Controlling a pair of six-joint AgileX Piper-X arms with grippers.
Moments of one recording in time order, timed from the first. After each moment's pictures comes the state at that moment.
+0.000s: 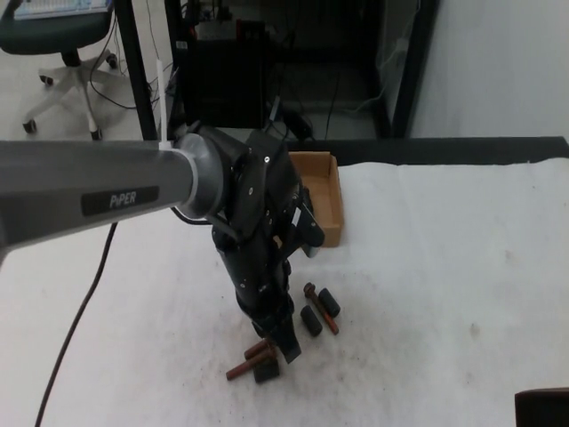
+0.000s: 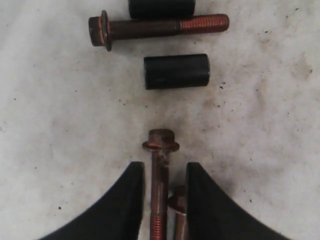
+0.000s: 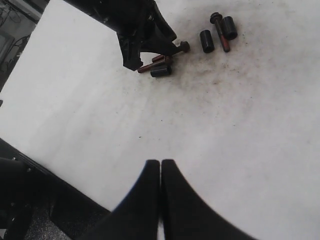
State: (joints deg) left arm -35.5 108.0 -71.6 45.1 8.7 27.0; right arm 24.0 23.7 -34.4 57.1 -22.3 21.0
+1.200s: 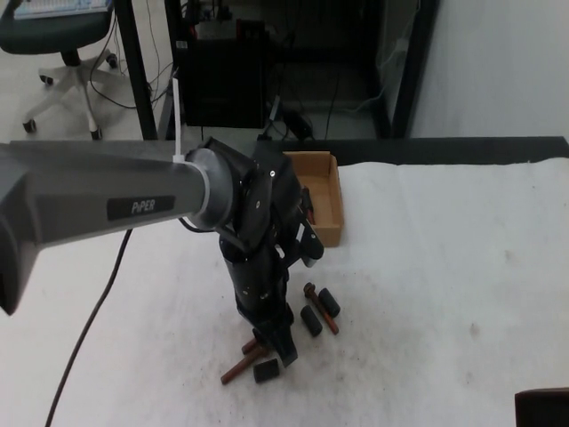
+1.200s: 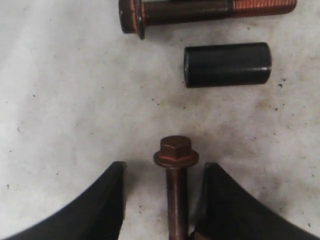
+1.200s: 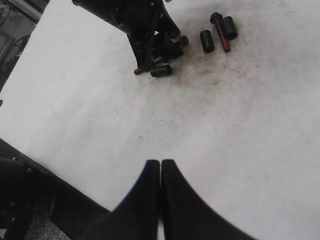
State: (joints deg) left arm -35.5 111.7 -72.3 42.7 1.8 27.8; right arm 24.0 23.7 -34.4 57.1 -22.3 21.0
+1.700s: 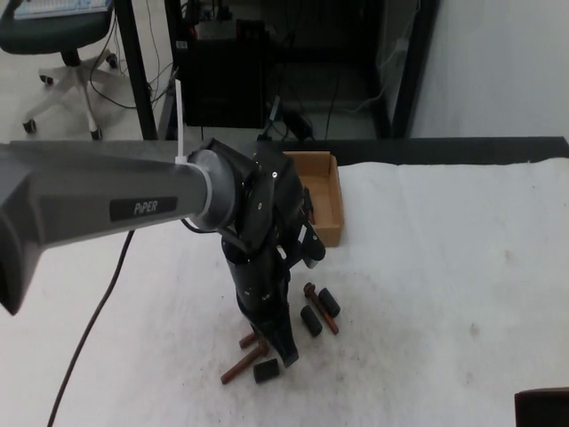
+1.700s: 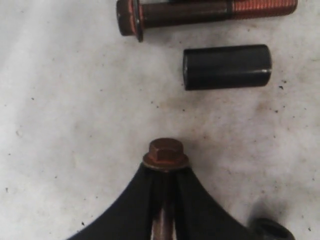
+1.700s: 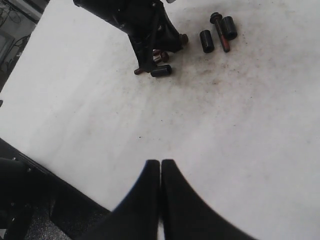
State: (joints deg) left arm -35.5 112.2 -72.8 42.9 1.4 27.8; right arm 24.0 23.7 -34.4 57.1 -22.3 21.0
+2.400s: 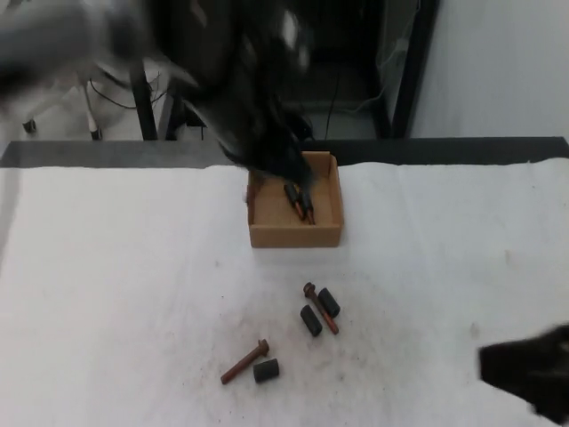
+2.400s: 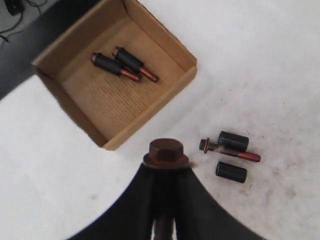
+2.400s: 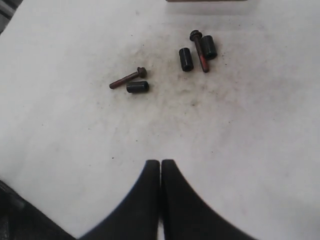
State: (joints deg) left arm -33.6 87.0 -82.8 51.5 -0.3 11.1; right arm 24.0 34.5 -34.3 48.3 -18.7 17.0
